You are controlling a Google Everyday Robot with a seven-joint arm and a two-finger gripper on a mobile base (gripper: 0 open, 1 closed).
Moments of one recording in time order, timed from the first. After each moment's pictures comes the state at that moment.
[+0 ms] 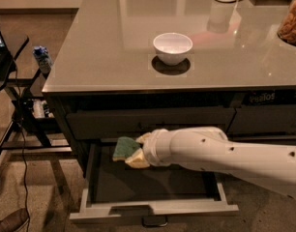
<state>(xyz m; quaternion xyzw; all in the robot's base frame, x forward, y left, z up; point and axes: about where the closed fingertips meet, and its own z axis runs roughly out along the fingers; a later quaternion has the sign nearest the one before) 0.501 0.023 0.662 -0.51 0.77 0.12 0.37</state>
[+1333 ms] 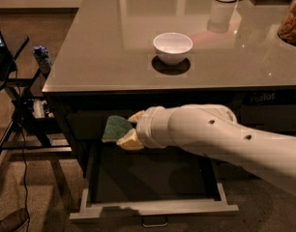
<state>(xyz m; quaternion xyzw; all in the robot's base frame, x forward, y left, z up) 0.503 0.041 0.761 -0.52 0.74 0.10 0.42</state>
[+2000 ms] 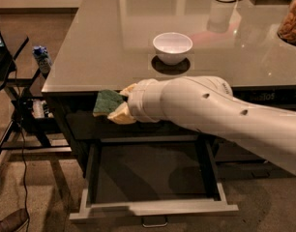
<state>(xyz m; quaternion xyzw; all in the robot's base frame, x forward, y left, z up) 0.543 0.054 0.828 -0.53 0.71 0.07 0.46</state>
